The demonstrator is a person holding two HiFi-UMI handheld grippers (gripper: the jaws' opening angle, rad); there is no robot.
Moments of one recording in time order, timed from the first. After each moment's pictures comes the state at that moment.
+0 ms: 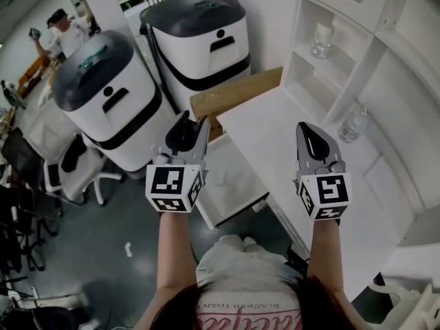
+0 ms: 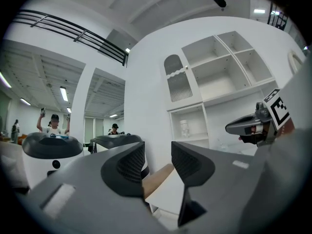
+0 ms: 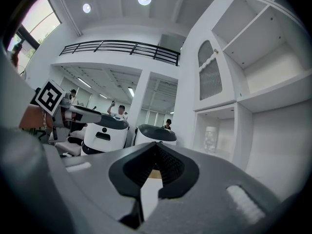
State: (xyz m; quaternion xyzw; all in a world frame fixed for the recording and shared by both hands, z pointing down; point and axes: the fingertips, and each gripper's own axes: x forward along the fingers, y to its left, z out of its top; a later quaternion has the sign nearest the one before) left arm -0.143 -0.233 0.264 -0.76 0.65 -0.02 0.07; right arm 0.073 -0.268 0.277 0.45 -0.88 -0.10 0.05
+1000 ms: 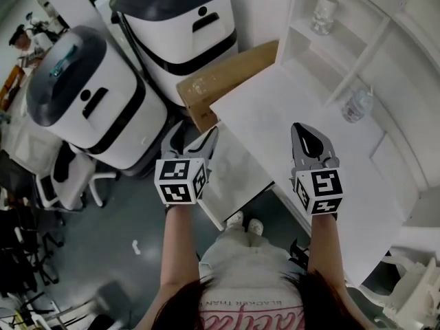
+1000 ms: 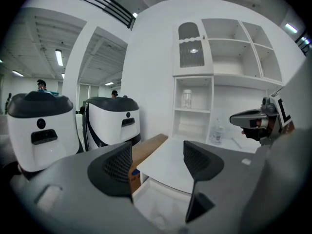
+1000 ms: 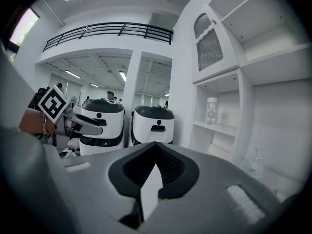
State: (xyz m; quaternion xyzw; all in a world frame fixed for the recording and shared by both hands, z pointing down) left arm -0.166 -0.299 0.388 -0.78 0.61 -0.09 -0.10; right arm 0.052 -0.305 0.357 0.48 -0.87 -0.01 0.13
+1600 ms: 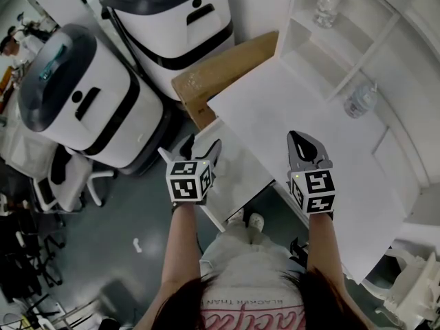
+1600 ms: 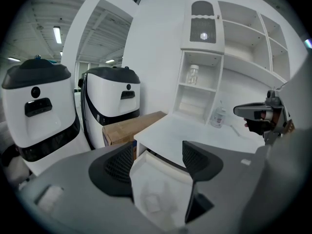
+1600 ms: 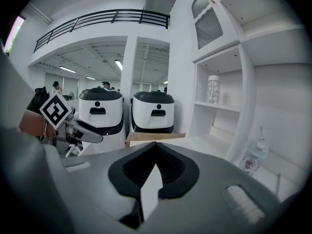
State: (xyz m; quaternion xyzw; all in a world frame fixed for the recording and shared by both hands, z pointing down) left arm -0.165 -0.304 0.489 -0.77 0.59 -0.16 -0.21; right arm 0.050 -0.312 0.423 0.49 -0.85 0.05 0.18
